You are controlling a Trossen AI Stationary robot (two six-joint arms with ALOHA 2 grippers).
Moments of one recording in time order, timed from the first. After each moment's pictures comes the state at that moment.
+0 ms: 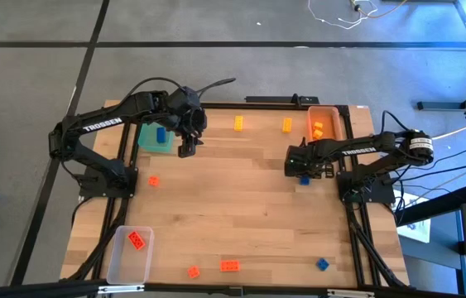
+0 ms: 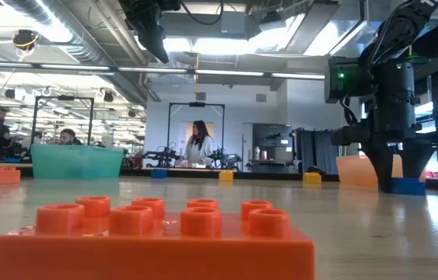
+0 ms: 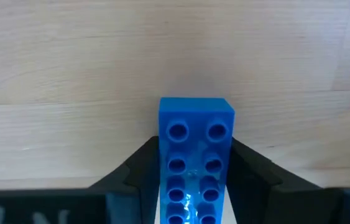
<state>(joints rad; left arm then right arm) 0.35 1.38 1.43 -0.98 0.09 0.21 -0.22 1.41 0.61 -0.74 -0.01 1.41</state>
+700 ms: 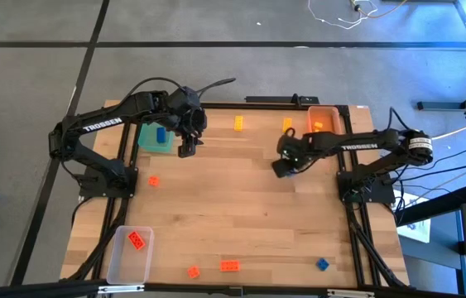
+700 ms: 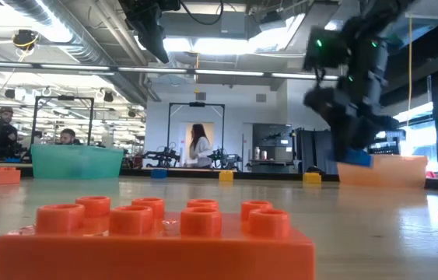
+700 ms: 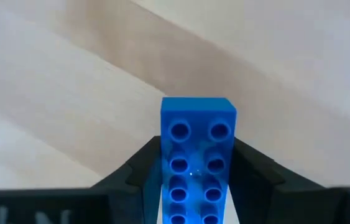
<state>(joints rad) 0.35 1.38 1.43 -0.98 0.09 0.21 -0.22 1.41 0.80 -0.70 0.01 0.89</state>
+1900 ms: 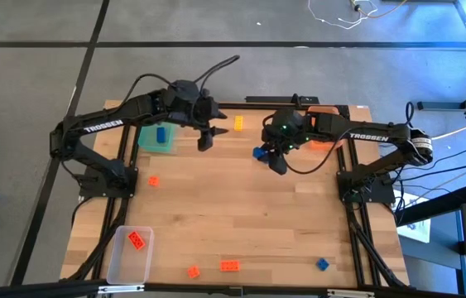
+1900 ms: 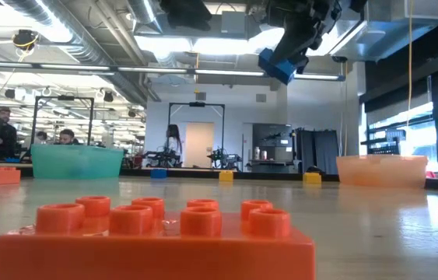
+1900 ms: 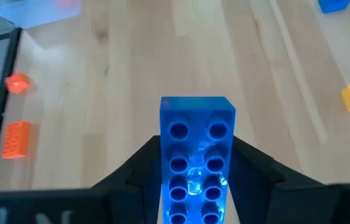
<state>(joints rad) 0.31 1.38 1.43 -0.53 0.09 0.16 -0.22 1.41 1.20 -0.63 -0.26 0.04</state>
